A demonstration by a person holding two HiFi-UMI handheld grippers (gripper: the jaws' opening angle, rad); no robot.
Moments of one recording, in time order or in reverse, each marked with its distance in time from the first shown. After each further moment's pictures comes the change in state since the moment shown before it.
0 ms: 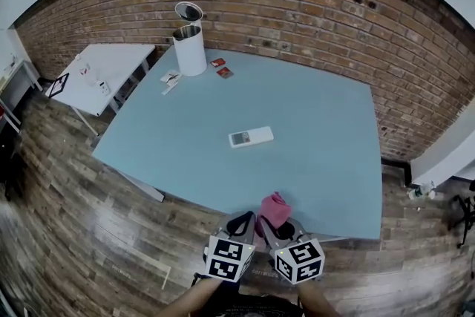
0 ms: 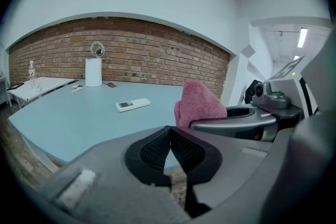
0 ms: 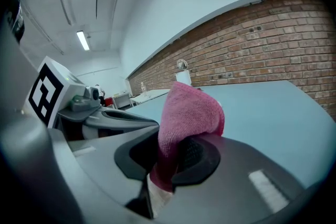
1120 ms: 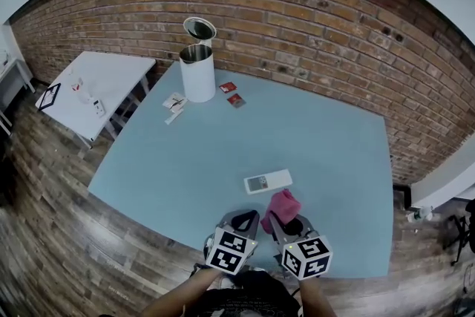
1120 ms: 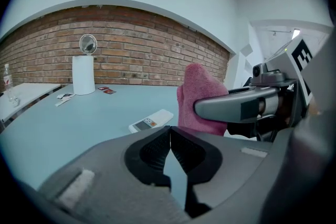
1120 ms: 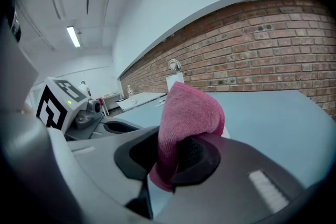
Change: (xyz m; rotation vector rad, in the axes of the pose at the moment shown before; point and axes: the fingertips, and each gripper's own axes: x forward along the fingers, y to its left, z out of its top) left arm 0.096 0.127 0.059 0.066 0.030 -0.094; right arm 0.135 -0.056 0.091 -0.005 -0.004 -0.073
